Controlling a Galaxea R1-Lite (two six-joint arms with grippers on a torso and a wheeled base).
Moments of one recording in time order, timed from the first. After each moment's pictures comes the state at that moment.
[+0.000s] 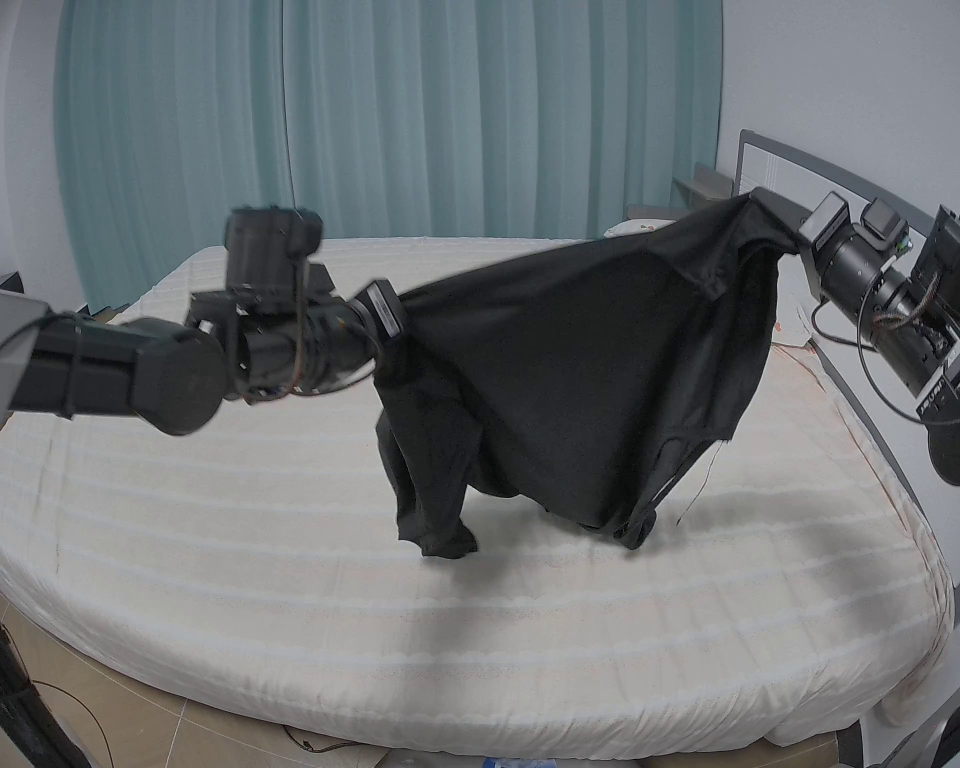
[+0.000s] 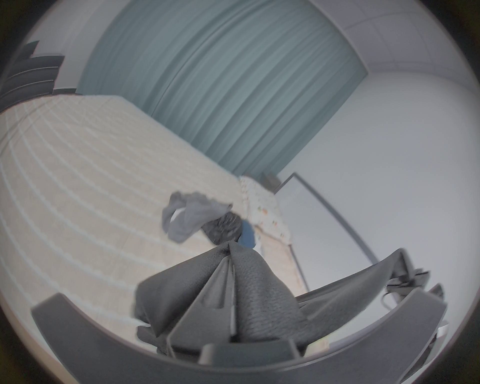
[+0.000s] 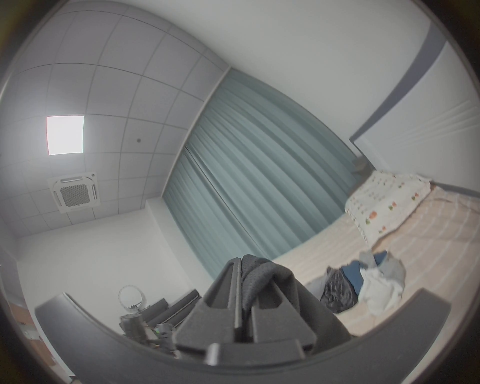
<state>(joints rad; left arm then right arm) -0.43 1.91 -1.34 -0.26 -0.07 -0.69 0.29 1.62 -0.92 -1.03 0.12 0.69</state>
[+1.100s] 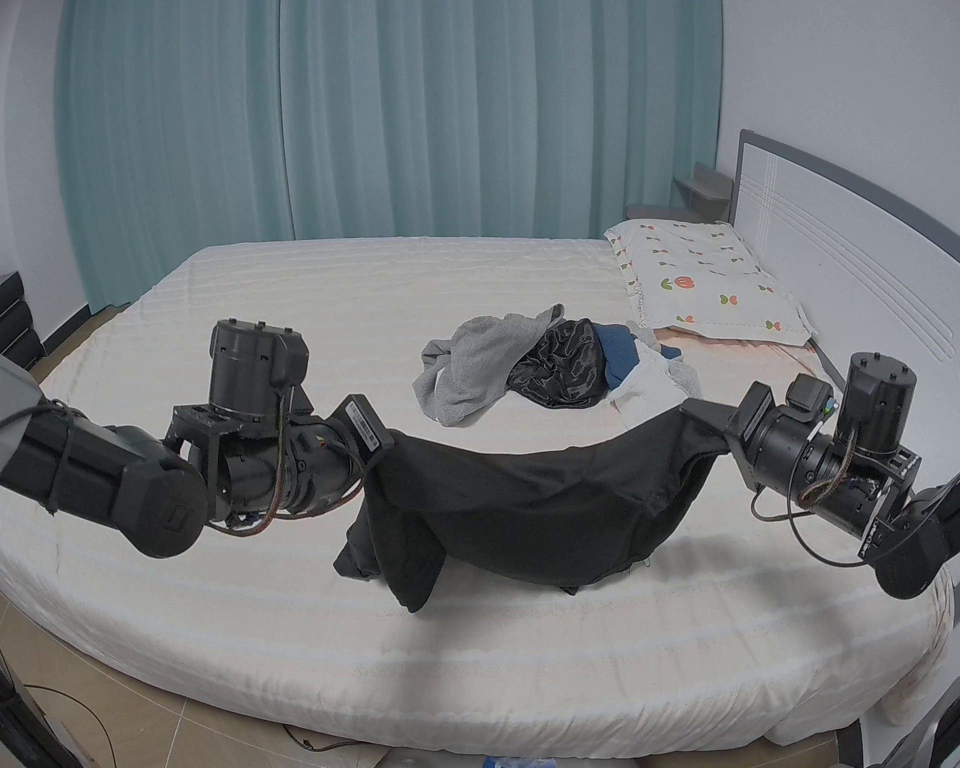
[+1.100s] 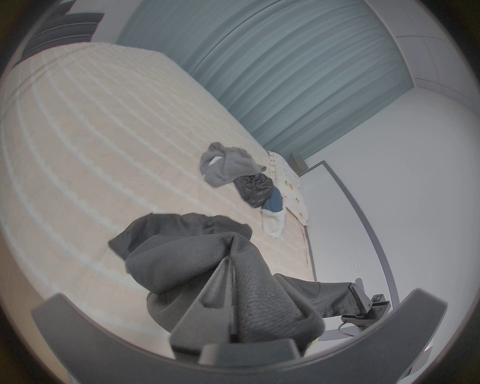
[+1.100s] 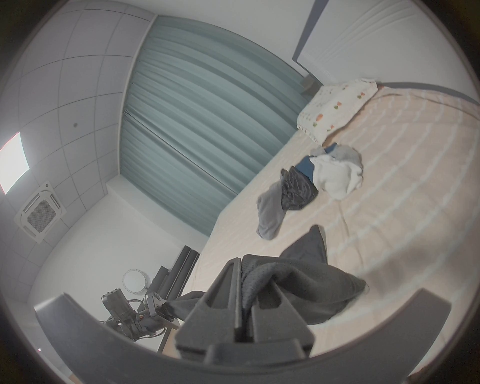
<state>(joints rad) -0.46 1.82 -0.93 -0.42 -0.06 -0.91 0.38 1.74 -0.57 -1.05 0.13 0.88</state>
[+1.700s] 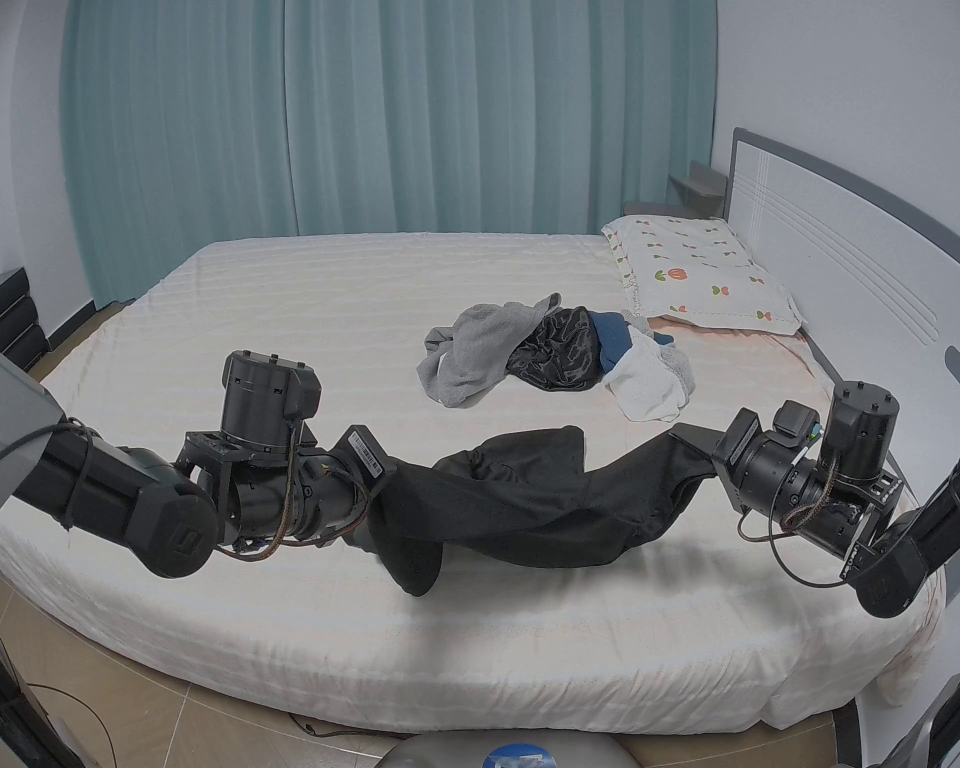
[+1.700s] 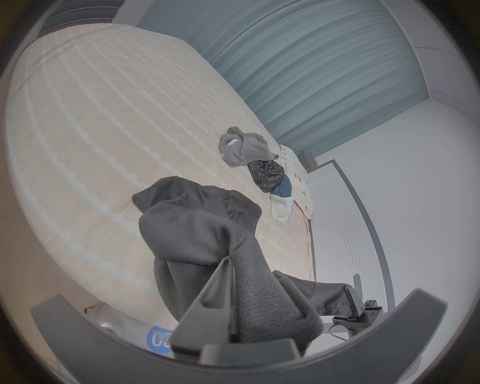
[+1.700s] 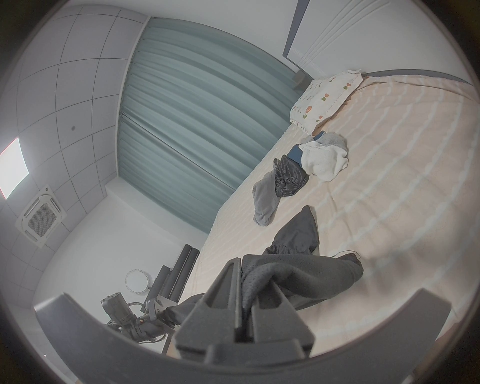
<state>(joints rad) -0.47 1.85 -0.87 -0.43 -0.06 -1.02 0.39 1.81 -0.51 -1.17 0.13 0.92</state>
